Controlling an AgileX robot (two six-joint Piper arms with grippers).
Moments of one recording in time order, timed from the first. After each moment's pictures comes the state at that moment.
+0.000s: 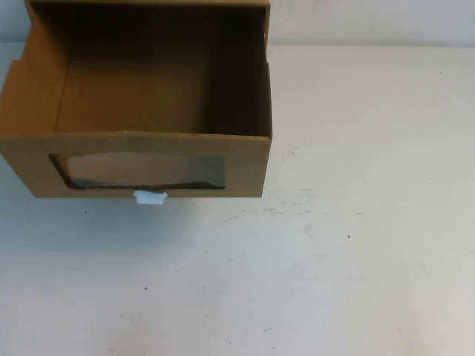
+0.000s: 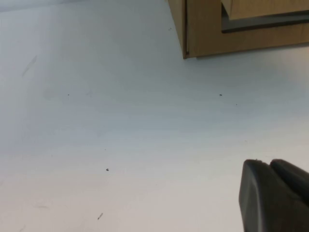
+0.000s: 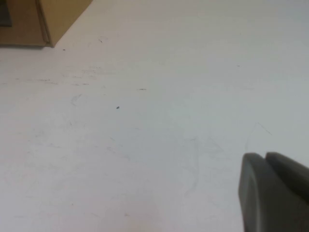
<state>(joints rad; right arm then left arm) 0.13 -0.01 0.03 0.12 0.35 -0.15 -0.05 -0.01 0.03 -0.07 0.37 0.19</state>
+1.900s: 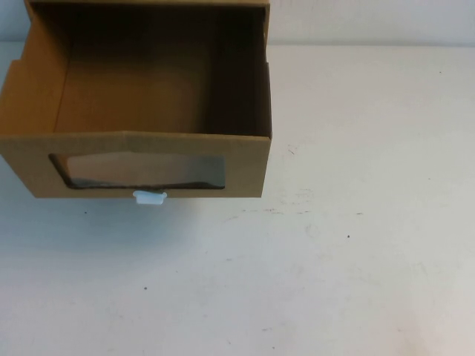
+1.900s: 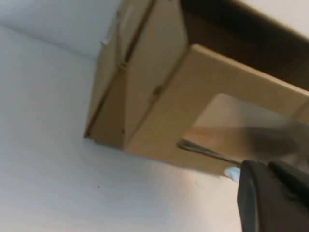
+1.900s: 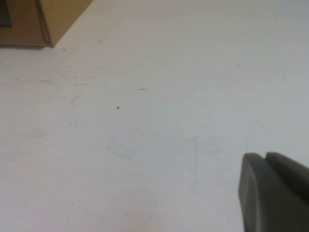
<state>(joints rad) 0.13 -0.01 0.03 0.12 0.35 -0.15 -0.05 0.14 -0.26 -0.53 0.39 0.08</state>
